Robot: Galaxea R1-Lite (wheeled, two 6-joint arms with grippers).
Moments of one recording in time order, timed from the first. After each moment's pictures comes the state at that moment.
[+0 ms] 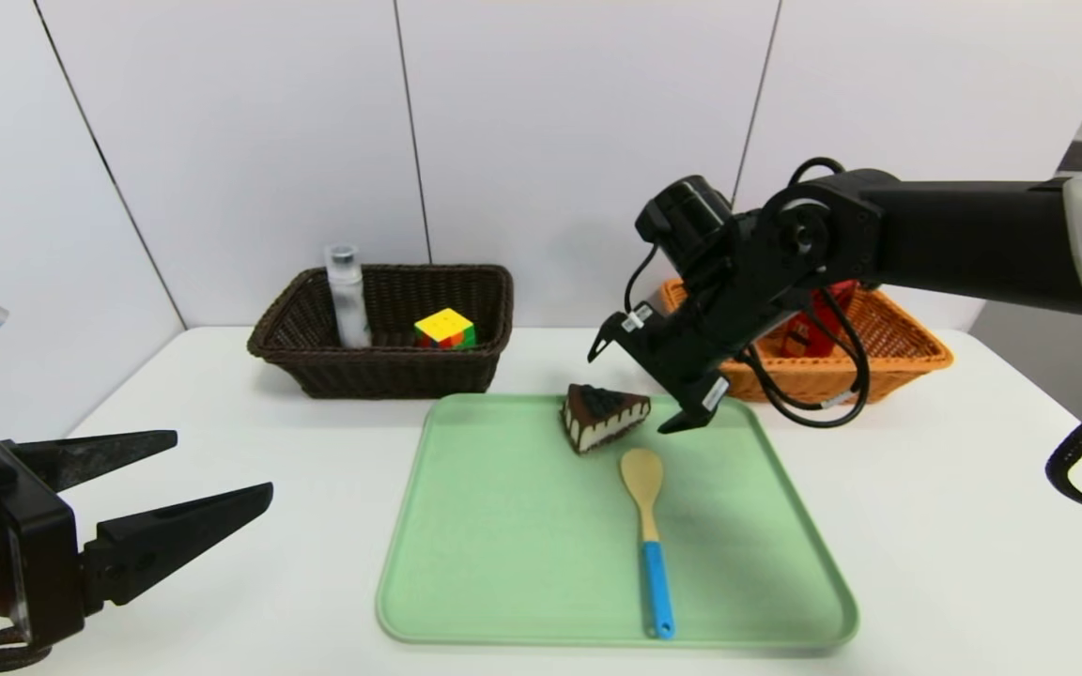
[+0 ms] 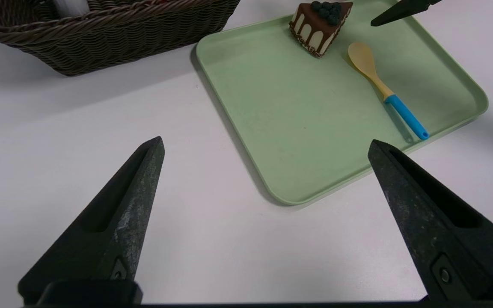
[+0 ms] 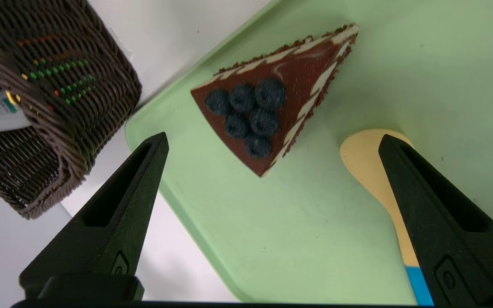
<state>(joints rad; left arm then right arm) -0.44 0.96 -0.71 0.08 -0.09 -0.10 0.53 2.17 -1.96 0.74 0.08 1.19</state>
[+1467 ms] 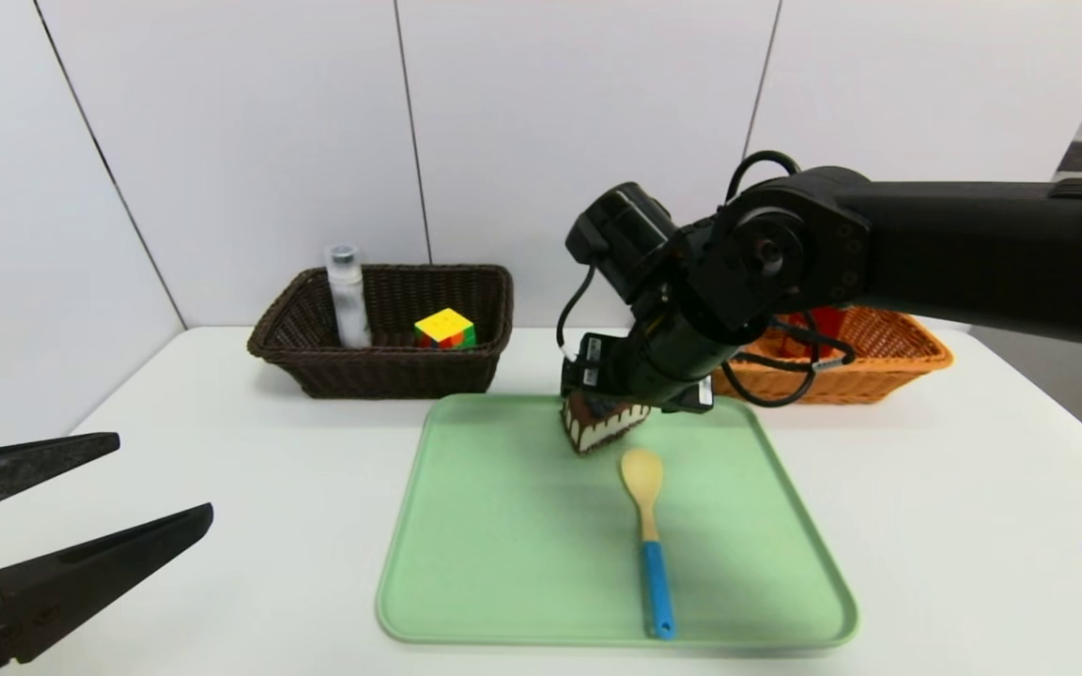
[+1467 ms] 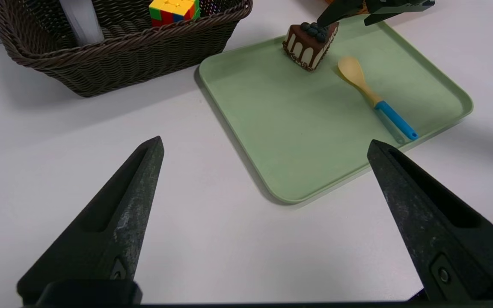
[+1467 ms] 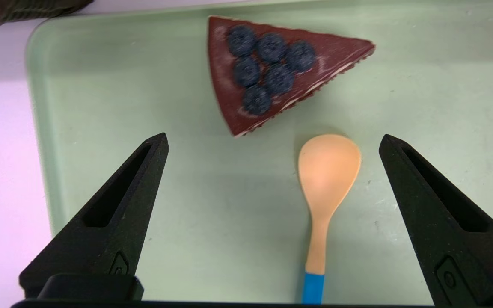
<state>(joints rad) -0.44 0.83 -0.68 0.08 -0.09 -0.06 0.71 2.13 -1.96 0.80 -0.24 0.68</state>
